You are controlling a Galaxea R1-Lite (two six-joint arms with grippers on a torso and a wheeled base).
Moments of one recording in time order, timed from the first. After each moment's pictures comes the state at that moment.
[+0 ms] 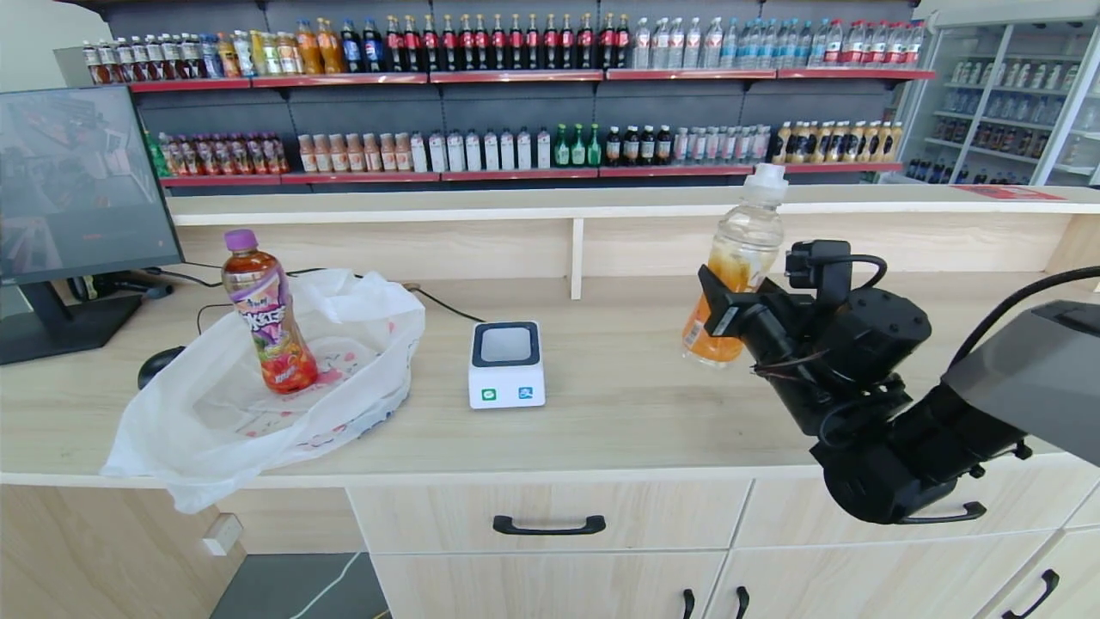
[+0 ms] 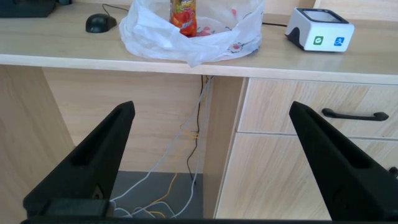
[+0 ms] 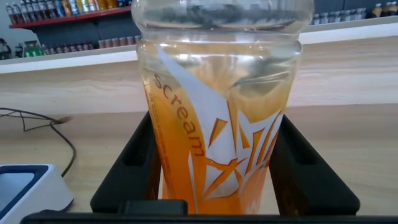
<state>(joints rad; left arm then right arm) 0.00 0.00 0.00 0.00 0.00 0.01 0.36 2.11 -0.85 -1.57 -0.19 0.04</state>
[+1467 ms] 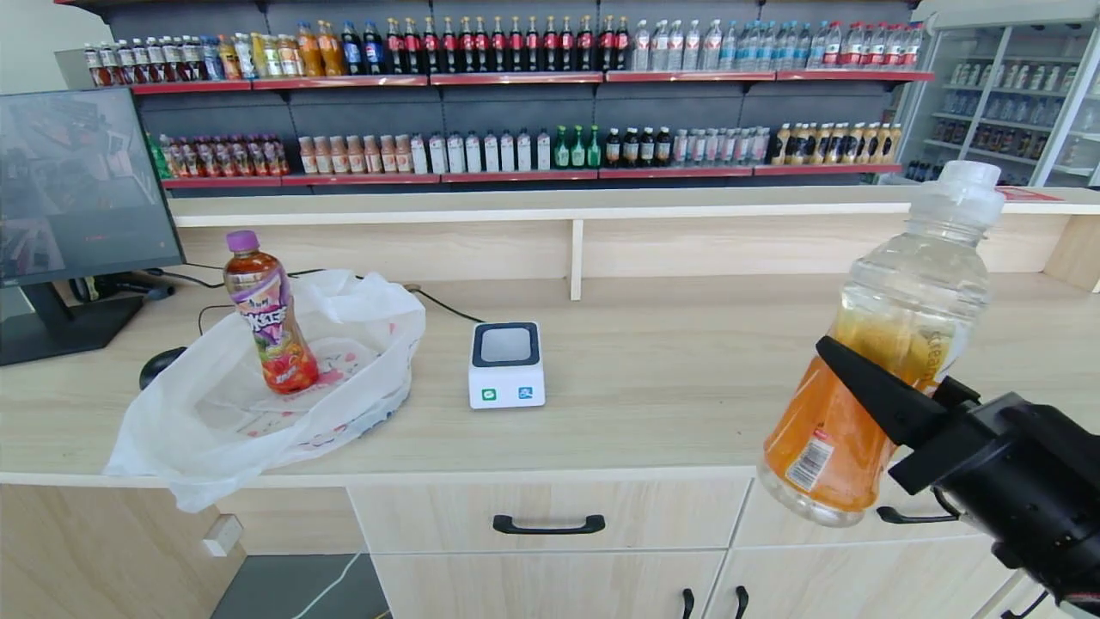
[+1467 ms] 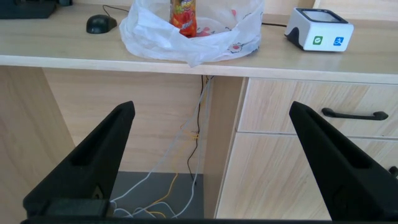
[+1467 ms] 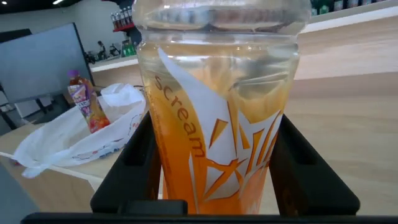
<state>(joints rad) 0.00 0.00 0.00 0.00 0.00 0.02 0.61 1.44 -0.15 -1.57 -0.17 0.23</state>
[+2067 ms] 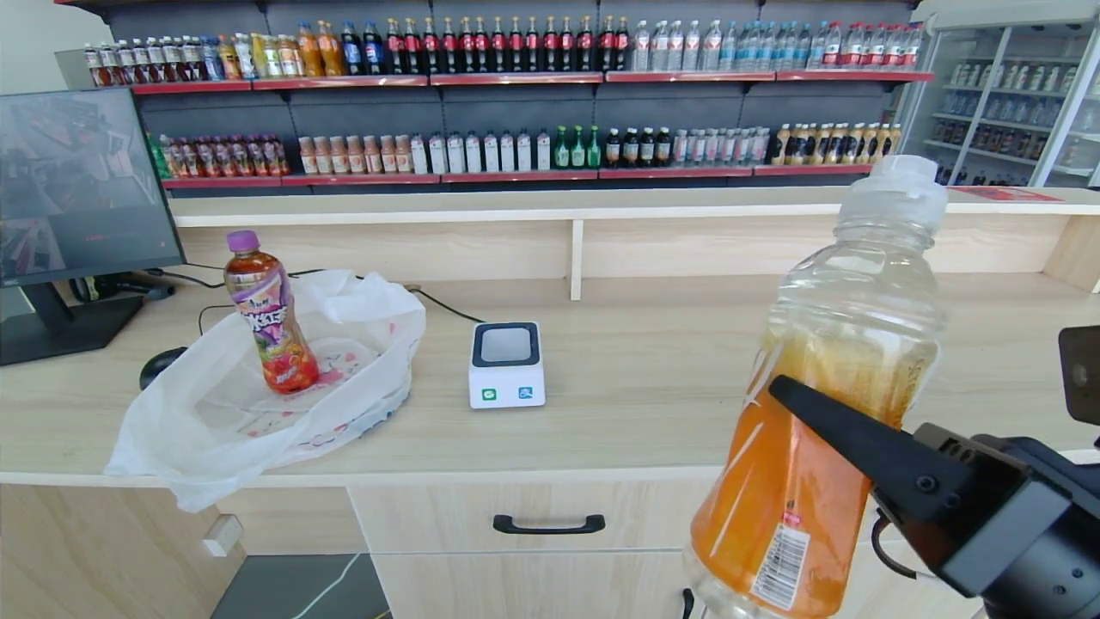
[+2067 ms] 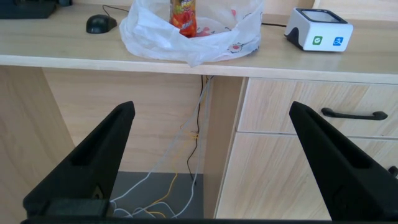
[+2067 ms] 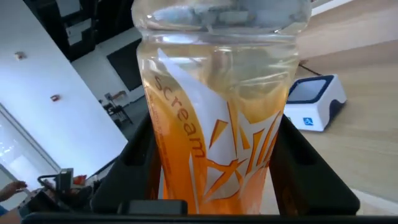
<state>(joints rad) 0.00 0.00 0.00 0.00 0.00 0.02 0.81 1.43 -0.19 -1.57 0.03 0.56</state>
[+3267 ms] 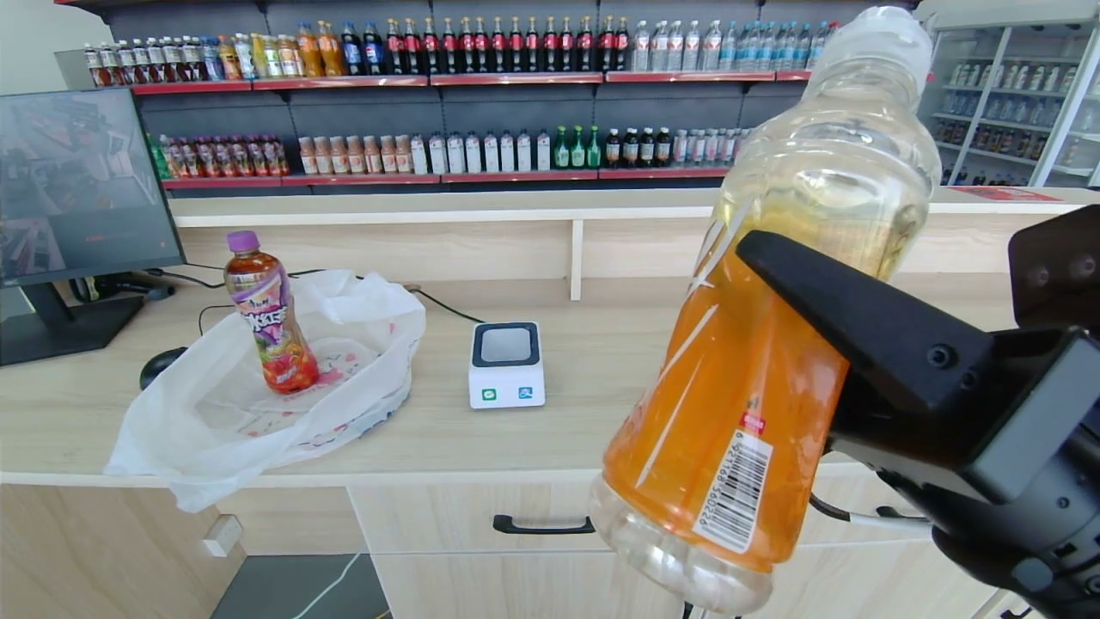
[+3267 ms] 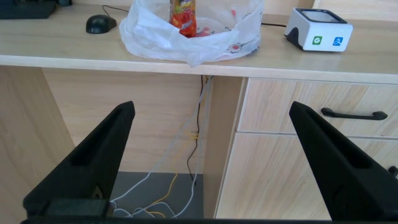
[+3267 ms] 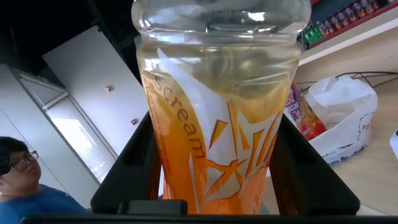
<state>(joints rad) 0.00 0.00 0.00 0.00 0.00 0.02 0.92 1.50 -0.44 -1.57 0.04 0.75</state>
